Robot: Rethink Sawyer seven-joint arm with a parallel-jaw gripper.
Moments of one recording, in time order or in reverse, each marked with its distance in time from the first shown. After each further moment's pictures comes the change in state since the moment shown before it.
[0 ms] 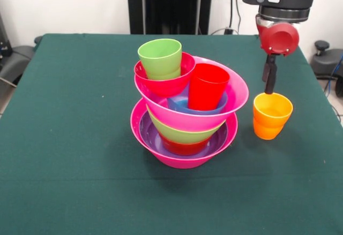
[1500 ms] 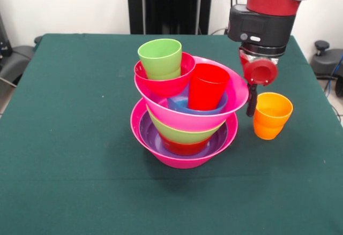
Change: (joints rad) arm -0.002 0.089 0.059 -0.001 0.001 0.048 -0.089
